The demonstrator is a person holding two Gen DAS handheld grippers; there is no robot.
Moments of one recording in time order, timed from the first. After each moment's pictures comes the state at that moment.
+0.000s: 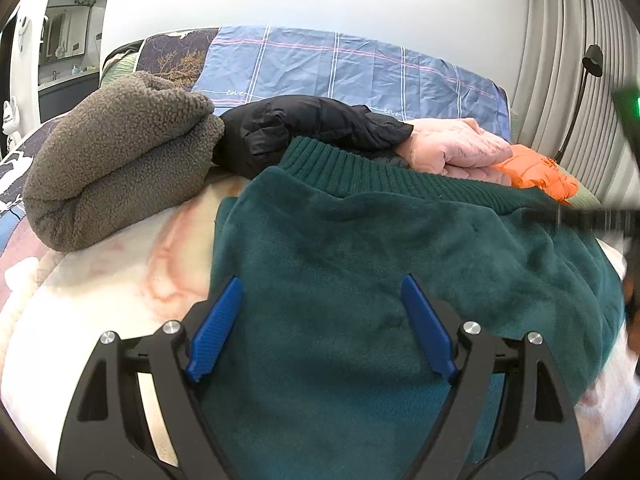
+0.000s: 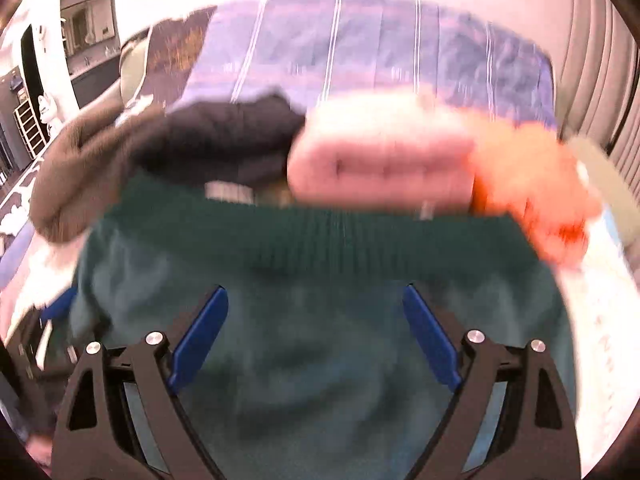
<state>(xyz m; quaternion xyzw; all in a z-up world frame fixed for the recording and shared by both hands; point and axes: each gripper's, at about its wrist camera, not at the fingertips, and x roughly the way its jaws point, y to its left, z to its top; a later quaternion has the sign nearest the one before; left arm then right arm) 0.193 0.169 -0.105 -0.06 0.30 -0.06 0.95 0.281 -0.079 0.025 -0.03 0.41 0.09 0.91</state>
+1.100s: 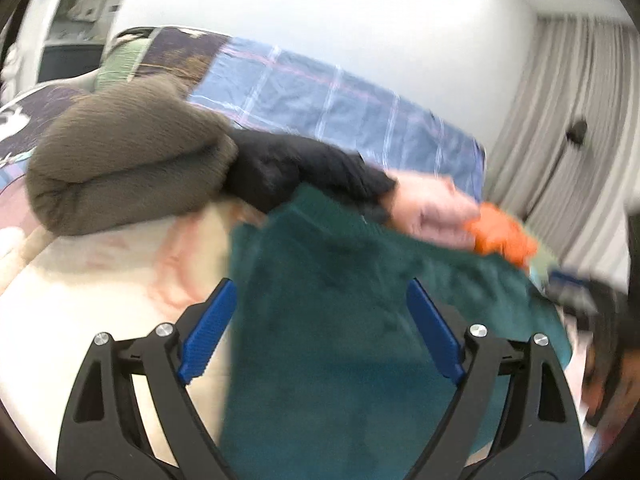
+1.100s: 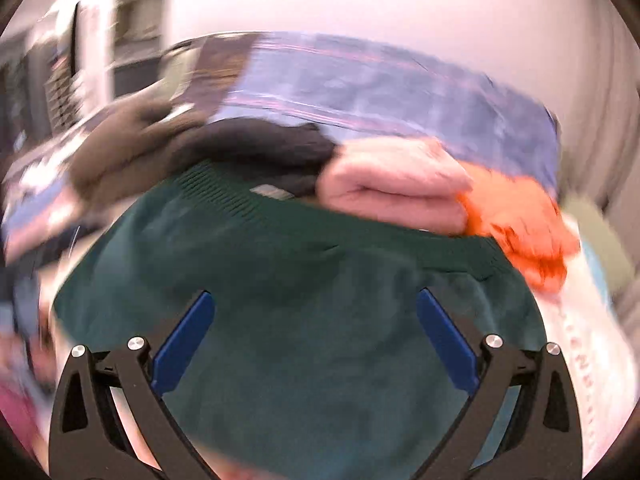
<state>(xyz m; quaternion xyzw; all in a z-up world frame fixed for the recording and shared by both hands) 0.167 0.221 -0.082 -0.18 0.24 -0.10 0.95 0.161 -0.084 0.026 -0.11 0.33 0.14 0.93</state>
